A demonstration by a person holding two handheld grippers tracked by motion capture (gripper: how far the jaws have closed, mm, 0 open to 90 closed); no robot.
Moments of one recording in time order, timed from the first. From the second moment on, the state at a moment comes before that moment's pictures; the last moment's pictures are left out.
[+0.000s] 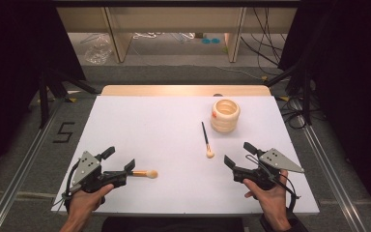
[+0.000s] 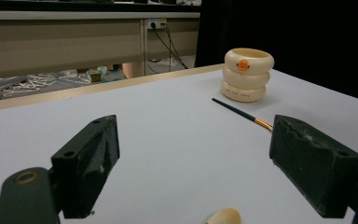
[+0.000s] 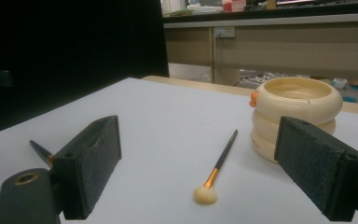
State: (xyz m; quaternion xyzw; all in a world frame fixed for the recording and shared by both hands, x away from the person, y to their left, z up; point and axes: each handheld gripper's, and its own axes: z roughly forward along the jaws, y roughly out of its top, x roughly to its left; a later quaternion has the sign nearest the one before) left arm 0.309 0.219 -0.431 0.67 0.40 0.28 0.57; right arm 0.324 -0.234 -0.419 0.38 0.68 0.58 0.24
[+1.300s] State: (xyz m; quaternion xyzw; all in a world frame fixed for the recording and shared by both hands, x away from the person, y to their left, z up) left arm 0.312 0.223 -0.431 0.67 0.41 0.27 0.56; right arm 0.326 -0.233 -0.422 0.38 0.69 0.57 0.23
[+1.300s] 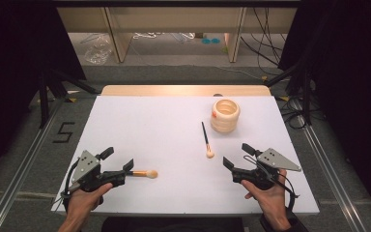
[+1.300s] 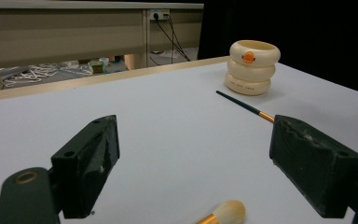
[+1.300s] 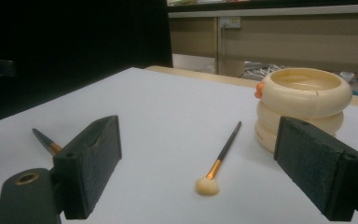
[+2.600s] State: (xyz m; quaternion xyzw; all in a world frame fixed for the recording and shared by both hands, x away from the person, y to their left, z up) left arm 0.313 0.224 -0.432 0.67 0.41 0.27 0.55; right arm 0.426 -0.192 -0.424 0.38 0.81 0.40 0.20
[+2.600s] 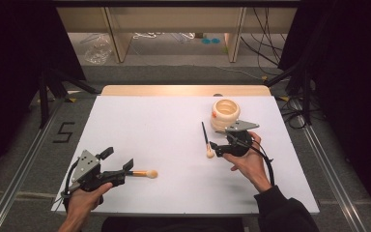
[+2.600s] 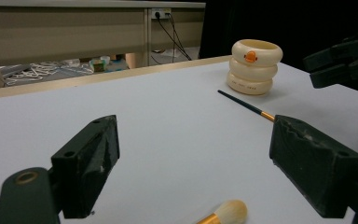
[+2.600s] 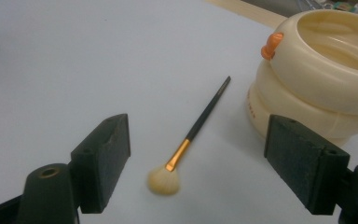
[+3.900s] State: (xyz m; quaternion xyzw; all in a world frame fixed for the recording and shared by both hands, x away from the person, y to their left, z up) left arm 0.313 0.225 -0.432 0.67 0.41 0.27 0.56; right arm 0.502 -0.154 -0.457 0.40 0.87 0.25 0.13
